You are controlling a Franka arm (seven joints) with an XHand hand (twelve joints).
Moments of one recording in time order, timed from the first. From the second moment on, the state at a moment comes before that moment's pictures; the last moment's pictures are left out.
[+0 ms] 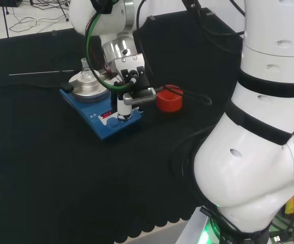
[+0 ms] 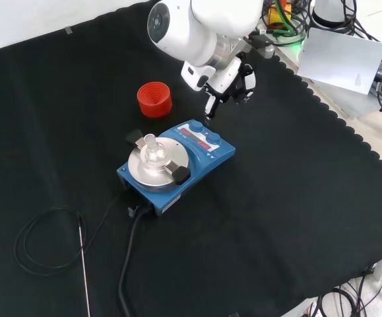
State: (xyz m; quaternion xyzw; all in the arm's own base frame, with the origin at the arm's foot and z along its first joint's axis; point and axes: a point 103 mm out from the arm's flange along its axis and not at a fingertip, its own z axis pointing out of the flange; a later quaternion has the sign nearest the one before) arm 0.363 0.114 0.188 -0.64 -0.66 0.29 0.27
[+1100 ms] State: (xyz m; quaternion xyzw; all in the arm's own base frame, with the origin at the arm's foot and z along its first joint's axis) arm 0.360 0.136 0.178 -0.63 -0.66 0.31 0.27
